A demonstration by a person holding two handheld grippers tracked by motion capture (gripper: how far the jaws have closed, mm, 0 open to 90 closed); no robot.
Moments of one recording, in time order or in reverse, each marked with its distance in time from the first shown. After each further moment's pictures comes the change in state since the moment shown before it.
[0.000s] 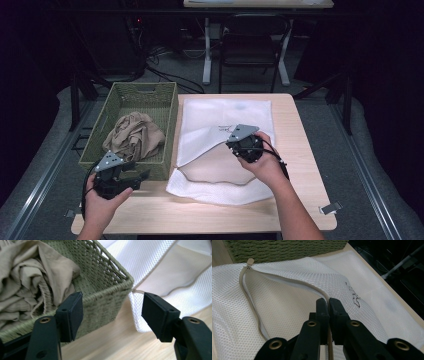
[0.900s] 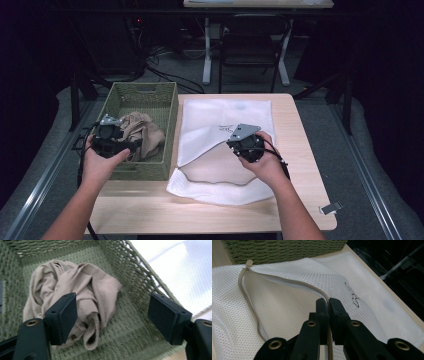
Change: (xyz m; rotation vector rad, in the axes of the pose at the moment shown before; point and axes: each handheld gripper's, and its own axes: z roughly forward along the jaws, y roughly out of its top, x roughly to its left) left arm 0.057 0.076 0.027 0.137 0.182 -0.025; right arm -0.002 -0.001 -0.002 -0.010 -0.005 0.006
